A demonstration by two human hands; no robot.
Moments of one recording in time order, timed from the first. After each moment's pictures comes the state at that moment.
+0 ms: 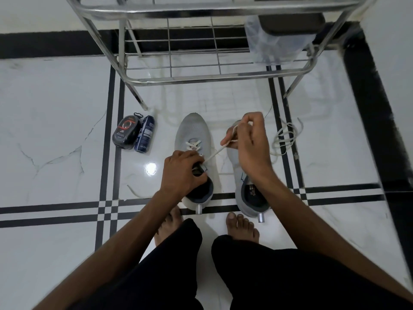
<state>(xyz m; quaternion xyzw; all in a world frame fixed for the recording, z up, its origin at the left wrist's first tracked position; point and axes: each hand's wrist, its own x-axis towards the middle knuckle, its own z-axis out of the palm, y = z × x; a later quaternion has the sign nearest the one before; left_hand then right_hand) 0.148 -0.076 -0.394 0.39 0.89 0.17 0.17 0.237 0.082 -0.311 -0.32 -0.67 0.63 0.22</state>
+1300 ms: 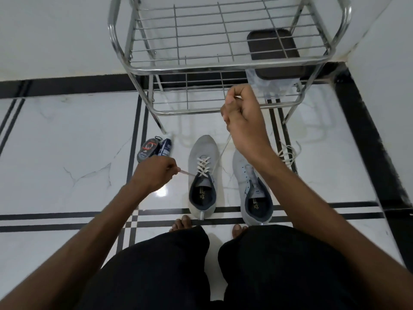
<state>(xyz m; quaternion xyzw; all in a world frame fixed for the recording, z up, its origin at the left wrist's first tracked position) 0.080 -0.128 -0.284 0.39 0.89 0.08 0.22 0.201 0.076 -0.179 -0.20 -0.73 0.60 0.24</state>
